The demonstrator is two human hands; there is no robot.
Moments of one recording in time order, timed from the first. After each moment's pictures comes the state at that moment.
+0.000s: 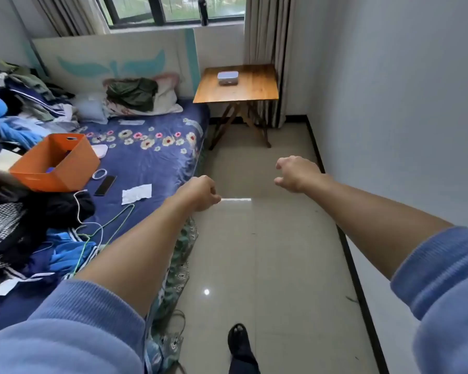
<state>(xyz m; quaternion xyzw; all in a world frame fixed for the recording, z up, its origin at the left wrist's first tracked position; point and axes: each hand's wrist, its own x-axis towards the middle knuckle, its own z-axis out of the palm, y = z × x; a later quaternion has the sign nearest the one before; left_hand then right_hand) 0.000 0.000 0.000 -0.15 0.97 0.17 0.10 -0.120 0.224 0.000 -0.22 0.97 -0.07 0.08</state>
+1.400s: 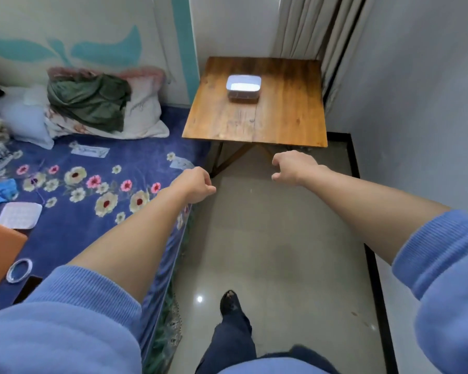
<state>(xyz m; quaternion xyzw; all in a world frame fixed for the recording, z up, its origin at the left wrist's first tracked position) -0.758 -0.345 -0.075 -0.21 0.94 0.22 0.16 -0.895 -0.133 -0.070 -0.29 0.94 0.00 0.18</state>
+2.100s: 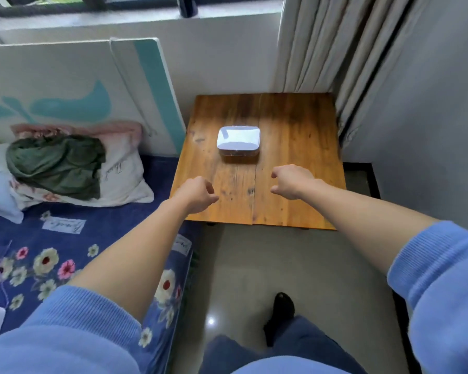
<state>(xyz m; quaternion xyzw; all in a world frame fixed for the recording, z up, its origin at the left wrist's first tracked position) -1.141 -0.465 -0.071 -0.22 0.93 0.23 0.19 -1.266 -0.263 -0.106 -0.26 0.94 -0.05 0.20</state>
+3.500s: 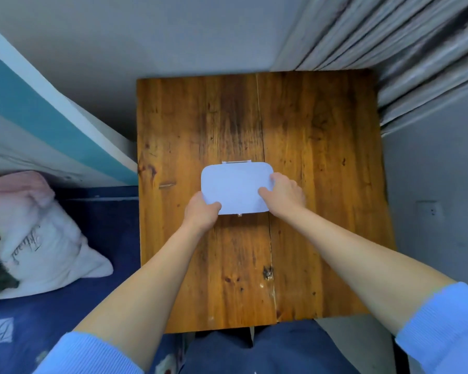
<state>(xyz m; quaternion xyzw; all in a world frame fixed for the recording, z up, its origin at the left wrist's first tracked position) -1.473 -0.630 -0.279 -0.41 0.74 0.47 0.26 -1.544 -0.461 -0.265 0.07 0.93 -0.17 0.30</state>
